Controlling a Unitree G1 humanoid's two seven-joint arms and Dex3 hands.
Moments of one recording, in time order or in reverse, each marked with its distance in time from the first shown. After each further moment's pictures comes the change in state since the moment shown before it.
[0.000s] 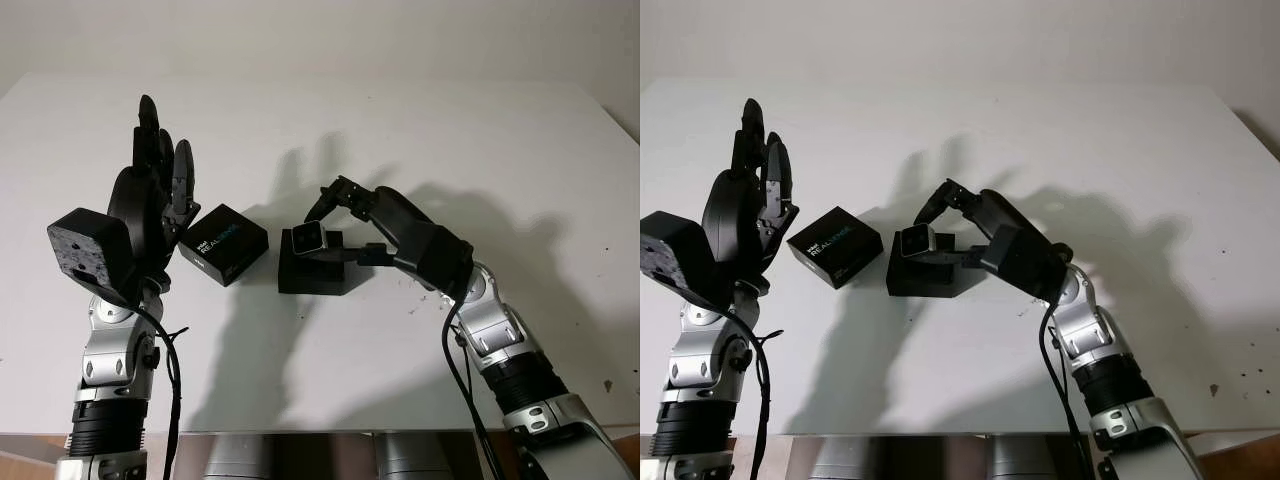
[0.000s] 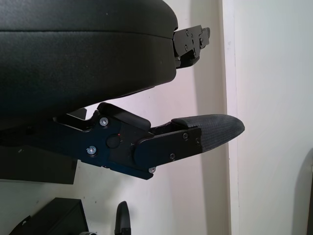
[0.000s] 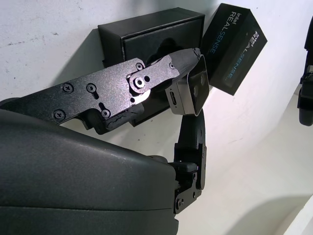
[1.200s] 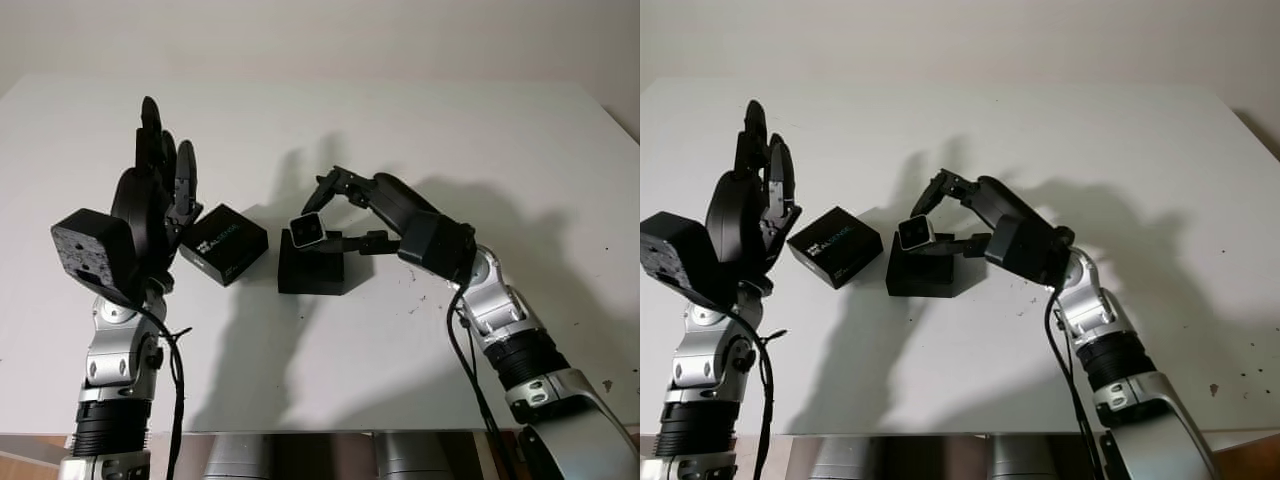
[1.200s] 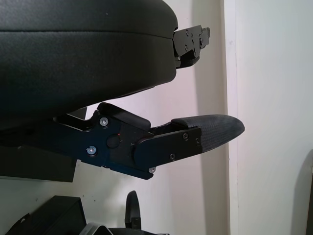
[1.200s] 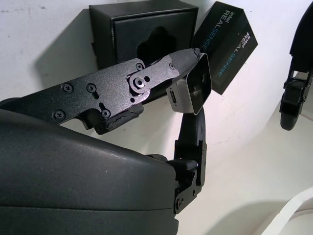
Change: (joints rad) left arm 0.000 -0.008 -0.001 0.000 0.000 0.001 -0.004; right arm -0.101 -0.013 0.008 0.151 0.015 -0.145 0.026
